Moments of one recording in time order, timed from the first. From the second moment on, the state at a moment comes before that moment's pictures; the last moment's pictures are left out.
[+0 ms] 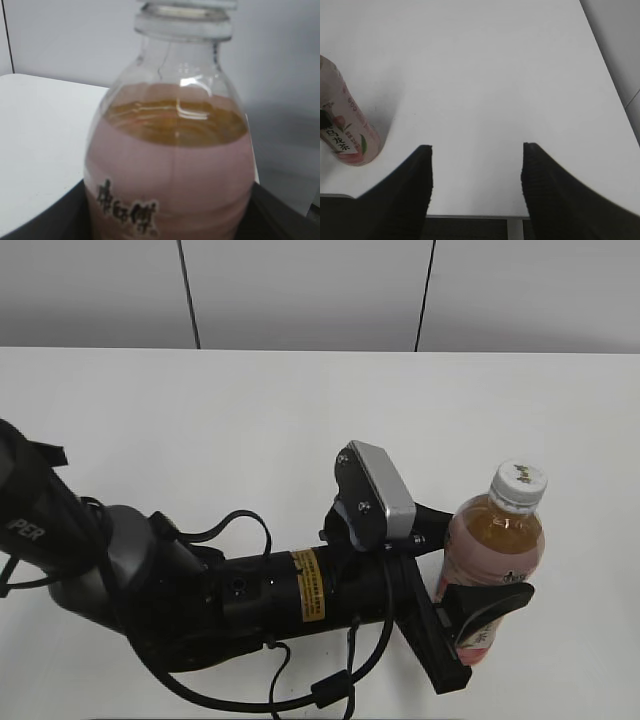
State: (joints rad) left arm -0.89 2.13 -0.84 0.53 -1.16 -0.25; right arm 0.13 -0.01 -0.51 -0.06 1.10 -0.04
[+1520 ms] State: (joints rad) left arm -0.89 2.13 -0.85 0.55 -1.16 -0.25; right arm 0.39 1.27 -1.18 0.27 1.21 0.01
